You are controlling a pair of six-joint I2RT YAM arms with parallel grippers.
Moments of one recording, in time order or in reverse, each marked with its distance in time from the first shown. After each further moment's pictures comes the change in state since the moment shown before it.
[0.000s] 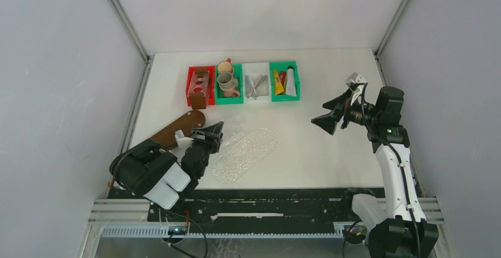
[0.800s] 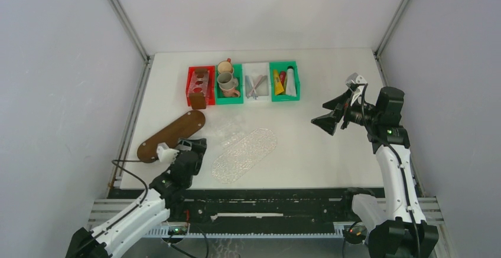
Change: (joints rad) left arm 0.003 -1.031 0.051 -1.573 -0.172 -0.029; right arm 0.003 -0.010 0.000 0.000 0.000 -0.003
